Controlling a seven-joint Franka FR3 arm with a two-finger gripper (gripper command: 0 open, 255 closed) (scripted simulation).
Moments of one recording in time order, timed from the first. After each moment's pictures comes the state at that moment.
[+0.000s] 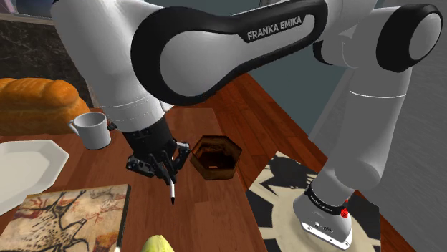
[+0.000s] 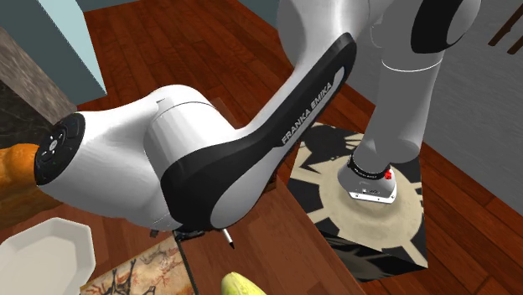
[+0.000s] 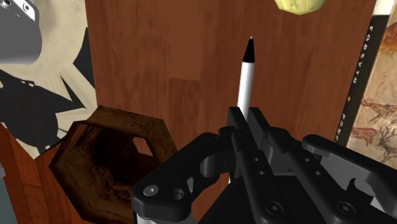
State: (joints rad) arm -0.01 0.31 0.97 -1.71 -0.17 1.62 1.68
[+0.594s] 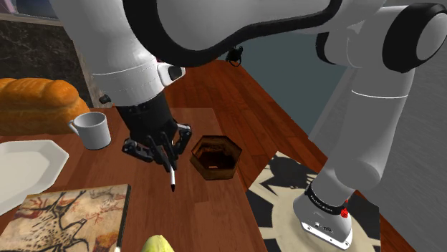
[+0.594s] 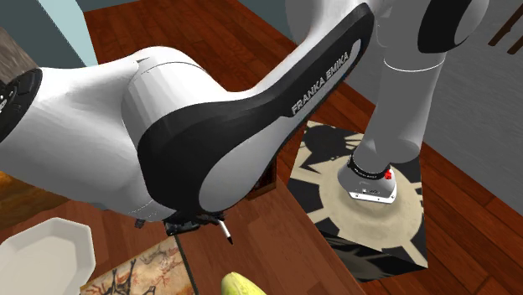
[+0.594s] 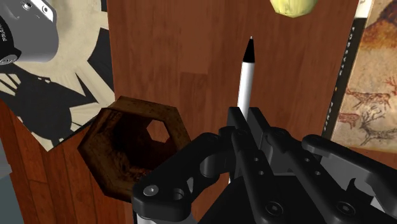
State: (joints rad) arm 0.00 0.29 0.98 -1.61 -0.15 1.50 1.67
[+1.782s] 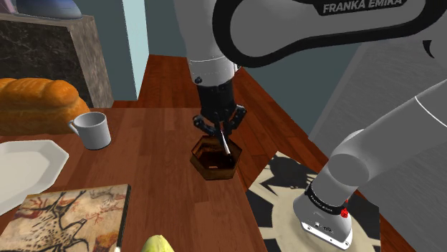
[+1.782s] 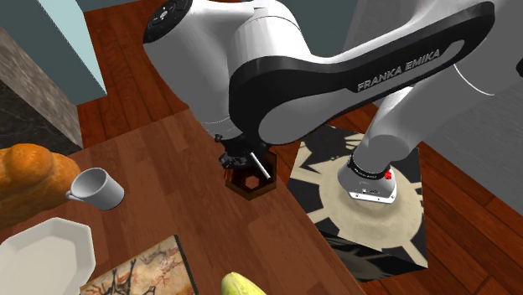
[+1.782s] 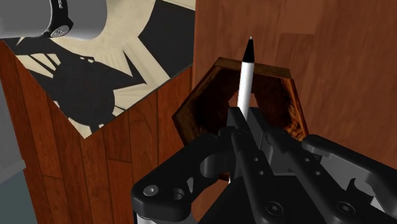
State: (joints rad) arm -0.21 -0.33 0.80 -2.06 0.20 1.54 1.18
